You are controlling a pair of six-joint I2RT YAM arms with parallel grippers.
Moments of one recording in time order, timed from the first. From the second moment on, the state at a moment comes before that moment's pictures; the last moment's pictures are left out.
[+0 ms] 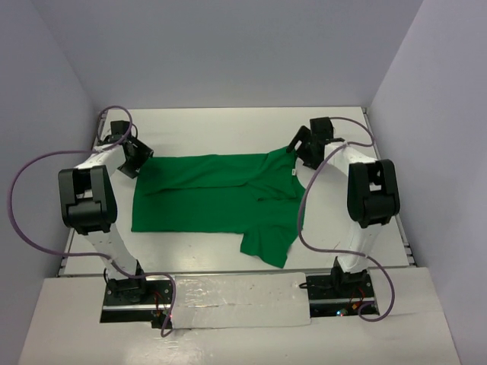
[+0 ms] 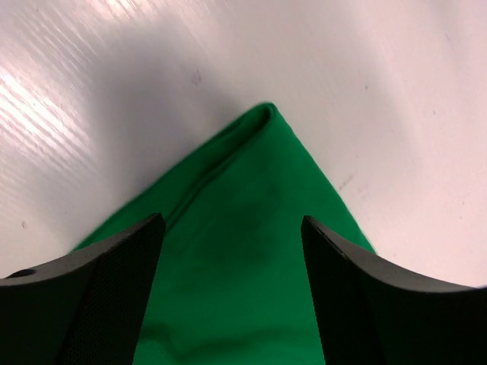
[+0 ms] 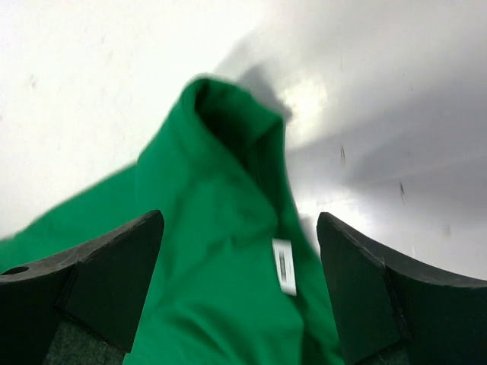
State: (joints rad) left arm 0.07 1.87 1.28 -0.41 -0.13 -0.86; right arm 0.12 1.83 1.21 -0.23 -0.04 0.72
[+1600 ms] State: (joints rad) left arm 0.17 2.15 1.55 -0.37 0.02 -0.91; right arm 0.12 2.09 1.52 -0.30 0.09 0.81
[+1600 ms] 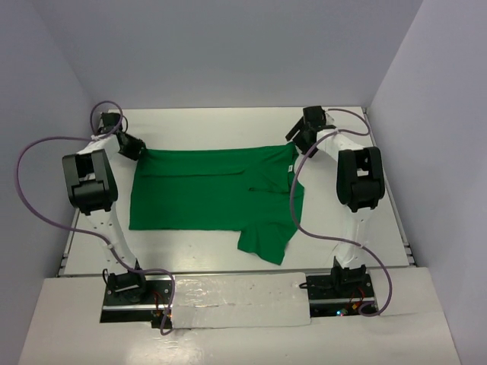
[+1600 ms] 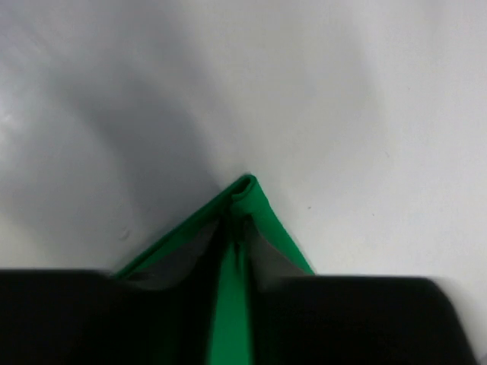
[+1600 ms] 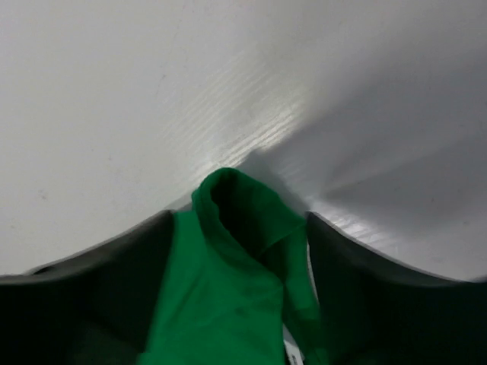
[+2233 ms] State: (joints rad) left arm 0.18 1.66 1.27 -0.51 -0.12 -0.89; right arm 0.17 1.26 0.92 -0.22 0.12 0.77
